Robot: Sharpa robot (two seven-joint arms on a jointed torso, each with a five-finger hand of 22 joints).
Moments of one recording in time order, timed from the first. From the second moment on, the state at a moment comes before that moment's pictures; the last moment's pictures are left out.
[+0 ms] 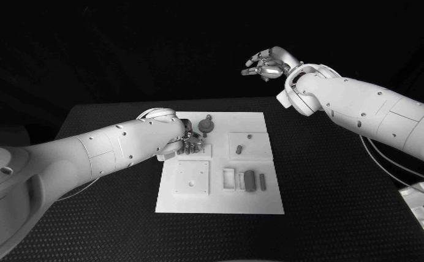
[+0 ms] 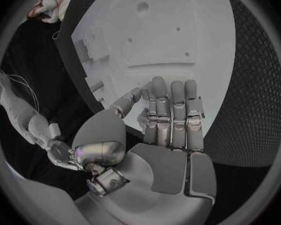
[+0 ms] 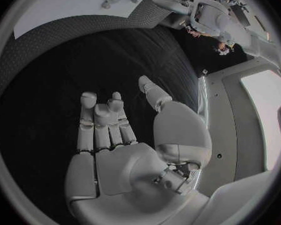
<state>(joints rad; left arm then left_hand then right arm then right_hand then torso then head) 1.29 -0.34 -0.23 0.99 -1.03 0.09 -0.53 0.72 -0.04 0.57 -0.22 0.28 1.17 0.03 0.33 0.94 1.37 -0.05 0.38 0.82 1.01 -0.03 0.99 0.58 0.00 0.97 -0.10 0.22 1.31 1.30 -0.61 0.04 1.02 -0.95 -0.37 0.11 0.94 -0.13 0.49 -0.26 0.11 0.83 0.17 0.22 0.52 0.93 0.06 1.18 1.10 0.99 -0.04 1.56 0.84 0.25 0.96 0.04 1.01 1.31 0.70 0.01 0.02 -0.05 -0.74</state>
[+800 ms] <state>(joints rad) 1.29 -0.36 -0.24 1.00 -1.02 0.08 -0.52 0.68 -0.12 0.53 -0.15 0.05 1.17 0.03 0.32 0.94 1.37 -0.05 0.39 0.81 1.00 -0.03 1.03 0.52 0.01 0.95 -0.10 0.20 1.31 1.30 -0.61 0.04 1.02 -0.95 -0.37 0.11 0.94 -0.13 0.49 -0.26 0.11 0.83 0.17 0.22 0.52 0.92 0.07 1.18 1.10 0.99 -0.04 1.56 0.84 0.25 0.96 0.04 1.01 1.31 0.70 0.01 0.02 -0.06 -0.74</state>
